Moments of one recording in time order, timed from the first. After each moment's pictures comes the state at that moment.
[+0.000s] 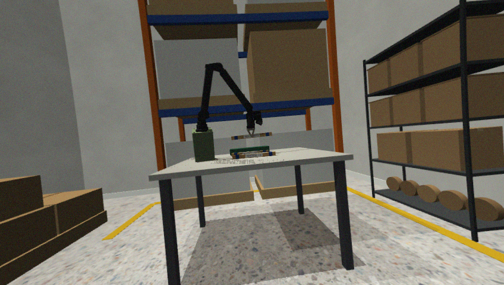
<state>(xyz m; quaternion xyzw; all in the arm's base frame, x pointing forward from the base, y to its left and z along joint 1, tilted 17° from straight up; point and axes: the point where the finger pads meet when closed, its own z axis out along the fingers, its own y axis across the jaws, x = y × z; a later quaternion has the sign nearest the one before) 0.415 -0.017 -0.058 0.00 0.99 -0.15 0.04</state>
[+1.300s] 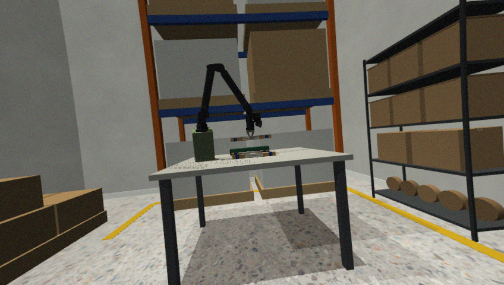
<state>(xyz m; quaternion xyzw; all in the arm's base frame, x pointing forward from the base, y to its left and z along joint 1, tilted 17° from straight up) 0.409 -0.024 -0.074 0.00 0.99 -0.15 0.04</state>
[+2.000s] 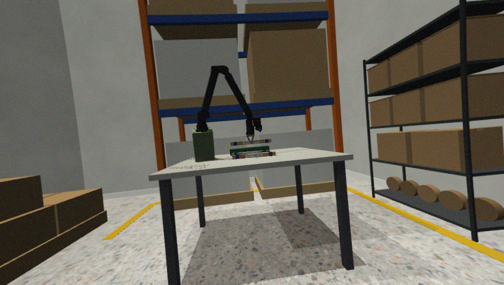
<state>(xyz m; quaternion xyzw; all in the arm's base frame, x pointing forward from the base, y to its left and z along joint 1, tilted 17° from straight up) 0.407 -0.035 -0.109 0.00 0.99 -0.15 0.03</state>
